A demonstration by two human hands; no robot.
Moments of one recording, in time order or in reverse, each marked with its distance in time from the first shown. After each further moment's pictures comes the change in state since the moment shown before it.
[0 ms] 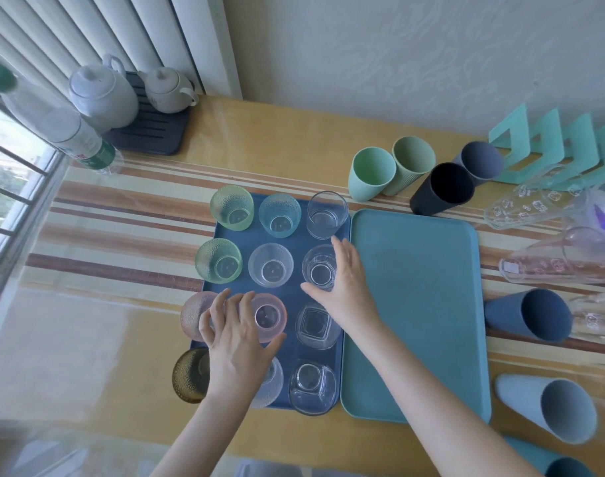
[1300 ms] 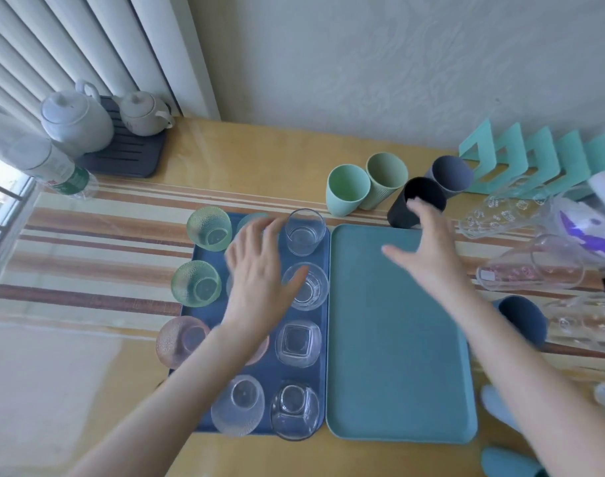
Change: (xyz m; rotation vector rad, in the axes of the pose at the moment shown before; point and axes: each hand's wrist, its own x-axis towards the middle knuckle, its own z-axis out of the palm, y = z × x) left_hand 0.095 0.074 -0.057 -0.398 0.129 0.266; right_hand 0.031 0.037 -0.141 -0.105 0.283 -0.056
